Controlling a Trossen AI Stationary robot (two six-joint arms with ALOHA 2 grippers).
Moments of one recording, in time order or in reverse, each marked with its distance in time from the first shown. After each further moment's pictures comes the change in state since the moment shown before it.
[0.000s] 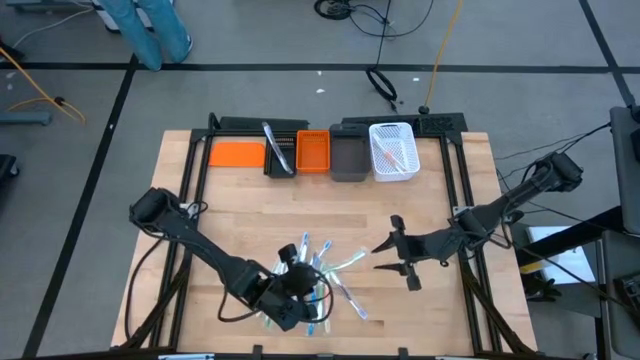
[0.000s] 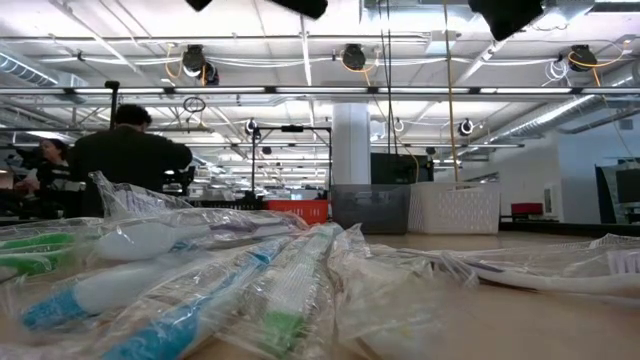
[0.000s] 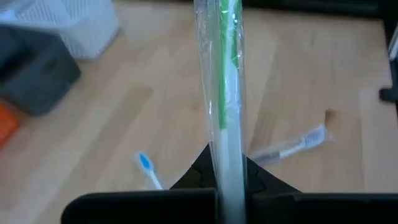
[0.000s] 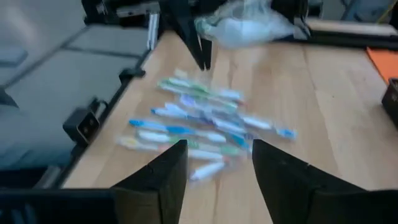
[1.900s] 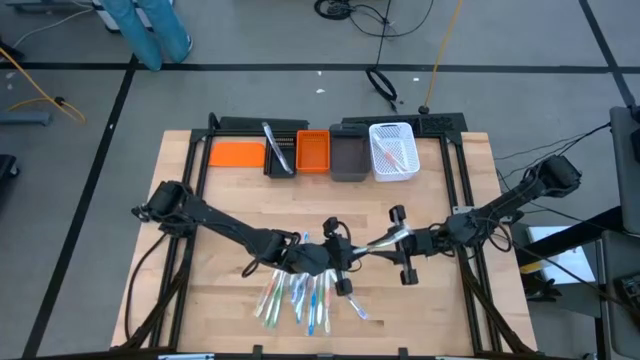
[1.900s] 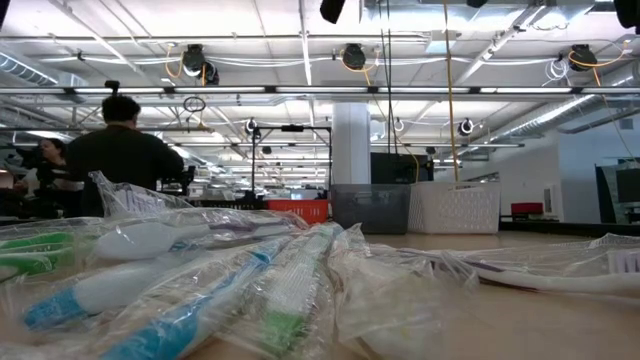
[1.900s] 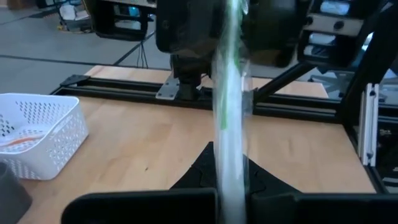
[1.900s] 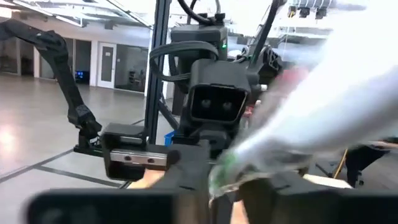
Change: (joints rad) left arm 0.245 0.059 -0.001 0.617 0.244 0.465; right arm -0.048 0.070 -0.261 1.007 0.002 -0.345
